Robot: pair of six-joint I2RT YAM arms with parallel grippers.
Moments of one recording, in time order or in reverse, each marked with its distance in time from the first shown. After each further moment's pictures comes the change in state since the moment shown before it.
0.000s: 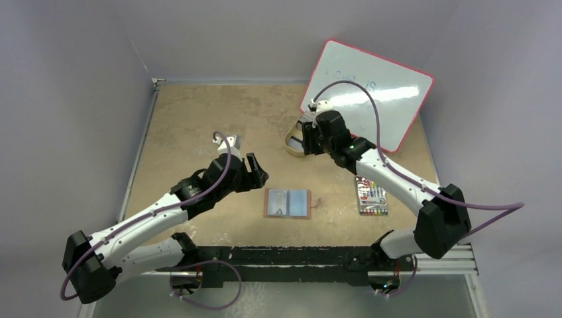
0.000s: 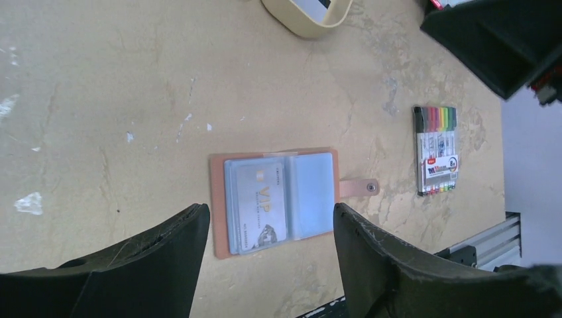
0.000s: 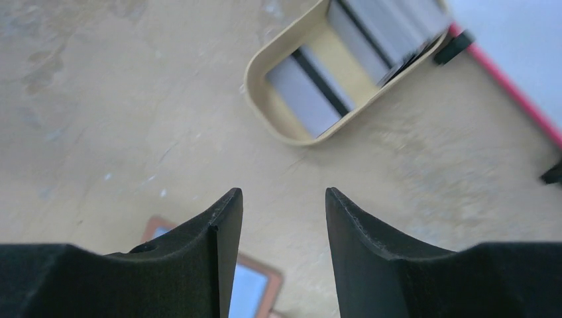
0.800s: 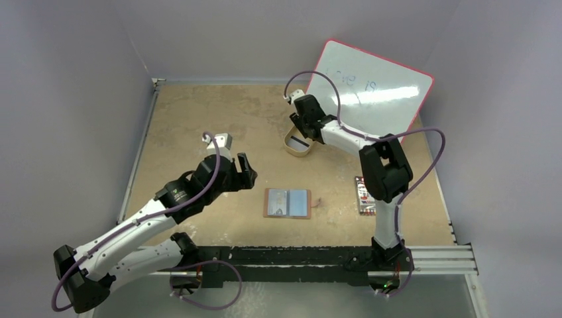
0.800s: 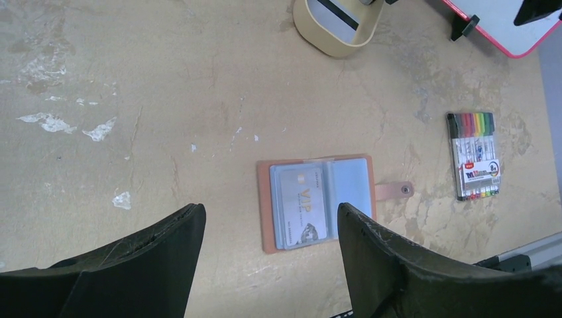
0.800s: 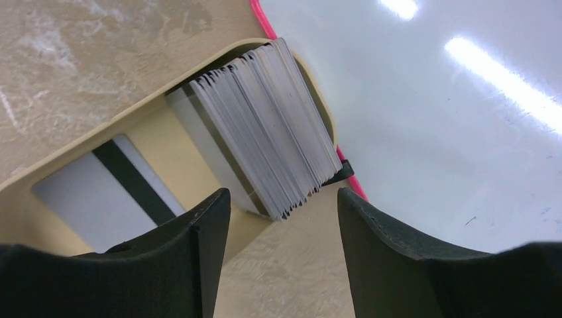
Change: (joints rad) left arm 0.000 -0.117 0.079 -0.184 -0.115 0.145; right arm -0.093 0.599 0.405 0.082 0.293 -0.571
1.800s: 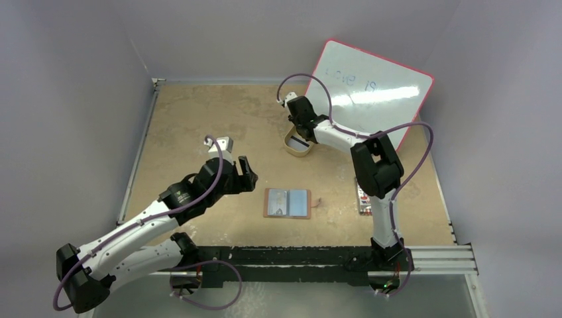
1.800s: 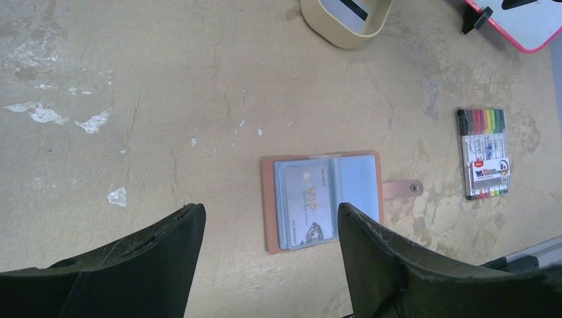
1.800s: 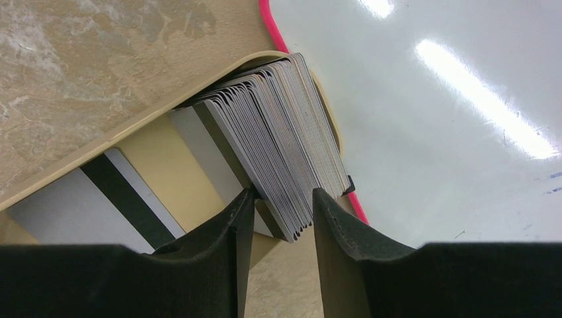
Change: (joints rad) left arm 0.000 -0.005 -0.060 0.042 0.000 -0.021; right arm 0.019 0.102 0.088 -0.012 0.090 -0.085
